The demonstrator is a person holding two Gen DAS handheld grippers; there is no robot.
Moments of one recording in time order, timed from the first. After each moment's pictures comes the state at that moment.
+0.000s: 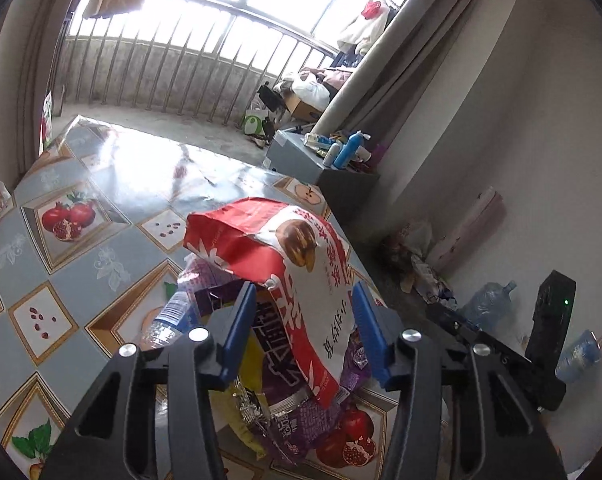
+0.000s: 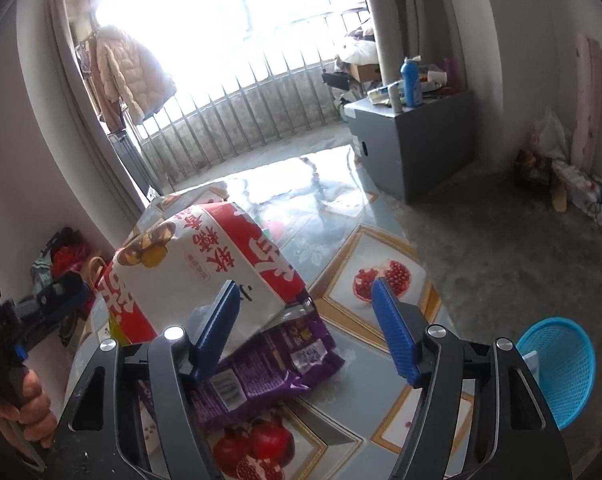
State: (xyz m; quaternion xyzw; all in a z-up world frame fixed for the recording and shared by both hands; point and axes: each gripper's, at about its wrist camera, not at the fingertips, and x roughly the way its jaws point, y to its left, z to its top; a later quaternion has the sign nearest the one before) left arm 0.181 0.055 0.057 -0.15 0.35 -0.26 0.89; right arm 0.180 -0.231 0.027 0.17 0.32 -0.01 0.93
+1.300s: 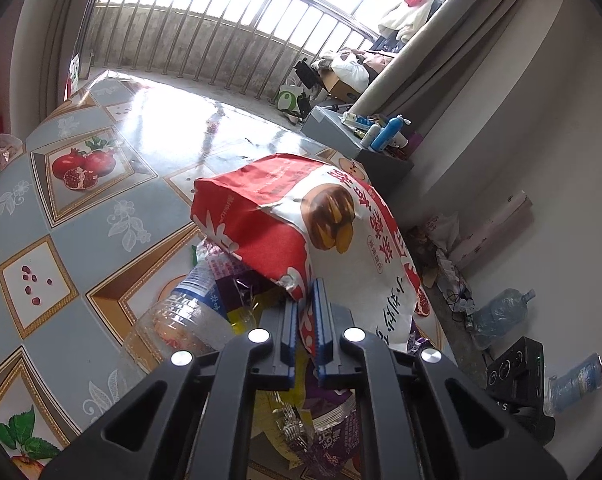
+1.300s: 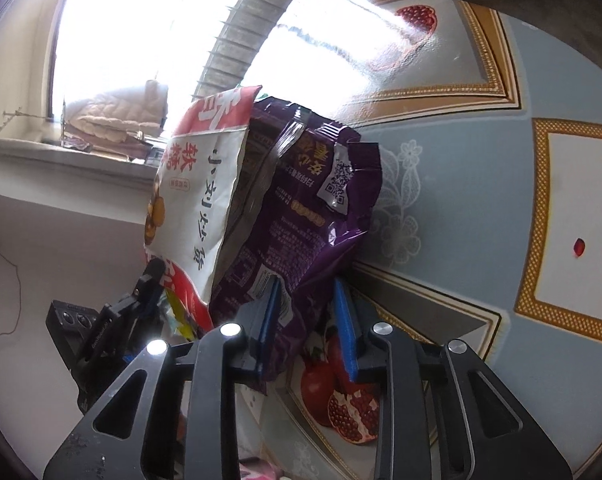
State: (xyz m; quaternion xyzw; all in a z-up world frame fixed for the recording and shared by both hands) left arm 0.205 0.064 0.010 -0.17 0.39 -0.21 0.88; right arm 0.150 -0.229 -0.068 0.49 0.44 0.11 0.75
